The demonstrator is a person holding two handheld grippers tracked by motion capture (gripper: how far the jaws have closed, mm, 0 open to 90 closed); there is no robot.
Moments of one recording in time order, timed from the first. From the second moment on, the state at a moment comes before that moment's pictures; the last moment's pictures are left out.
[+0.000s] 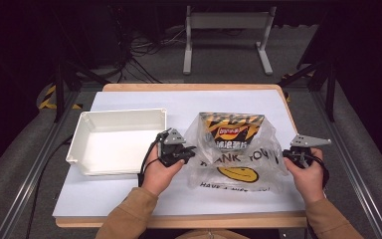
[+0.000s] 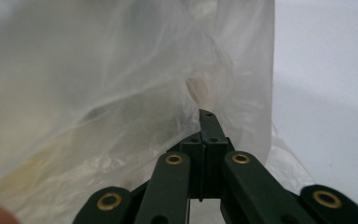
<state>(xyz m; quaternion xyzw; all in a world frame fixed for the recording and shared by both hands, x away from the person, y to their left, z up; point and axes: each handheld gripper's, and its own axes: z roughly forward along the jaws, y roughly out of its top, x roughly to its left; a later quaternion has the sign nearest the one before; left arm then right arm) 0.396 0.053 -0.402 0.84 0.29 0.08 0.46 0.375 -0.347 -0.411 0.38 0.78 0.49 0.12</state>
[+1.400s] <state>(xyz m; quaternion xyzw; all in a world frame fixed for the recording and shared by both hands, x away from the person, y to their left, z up) 0.389 0.055 -0.392 0.83 0.29 0.09 0.48 0.347 -0.405 -0.372 0.42 0.75 0.48 0.18</state>
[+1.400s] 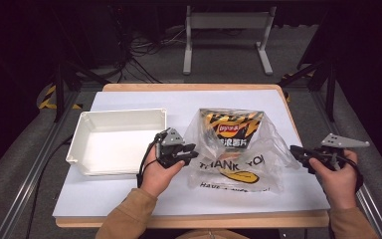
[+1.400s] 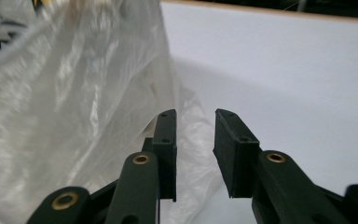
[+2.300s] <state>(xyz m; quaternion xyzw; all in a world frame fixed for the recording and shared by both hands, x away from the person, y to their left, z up) 0.387 0.057 -0.388 0.82 0.28 0.09 0.48 0.357 -0.368 -0.302 0.34 0.72 0.56 0.22</state>
